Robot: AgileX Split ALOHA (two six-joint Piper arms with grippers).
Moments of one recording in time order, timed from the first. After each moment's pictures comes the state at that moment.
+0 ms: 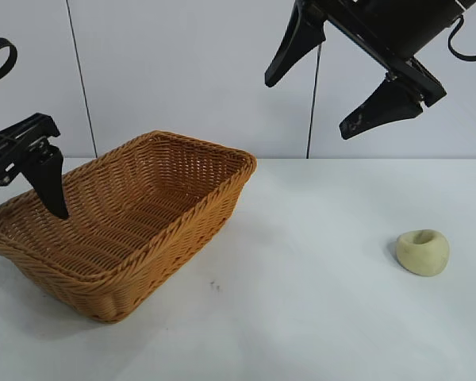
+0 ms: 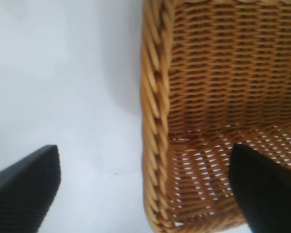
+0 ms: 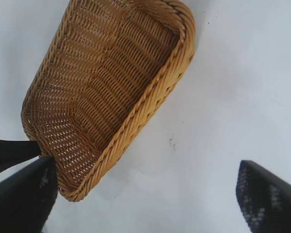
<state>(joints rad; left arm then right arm) -0.36 1.55 -0.84 -0.15 0.59 -1.21 0.22 1.70 -1.28 0.64 0.84 -0.11</state>
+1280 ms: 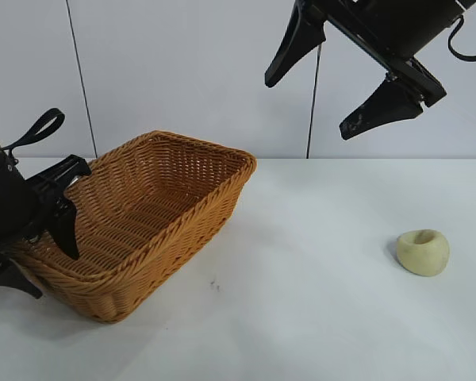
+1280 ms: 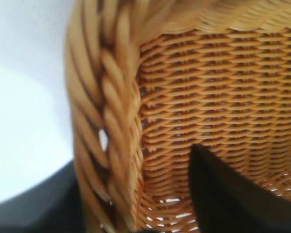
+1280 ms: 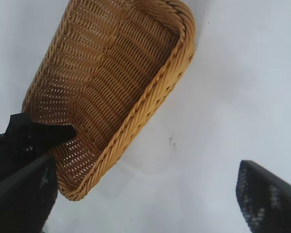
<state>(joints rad) -0.36 1.77 -0.84 -0.15 0.38 -1.17 0.22 1.70 -1.28 0.64 0.84 -0.11</state>
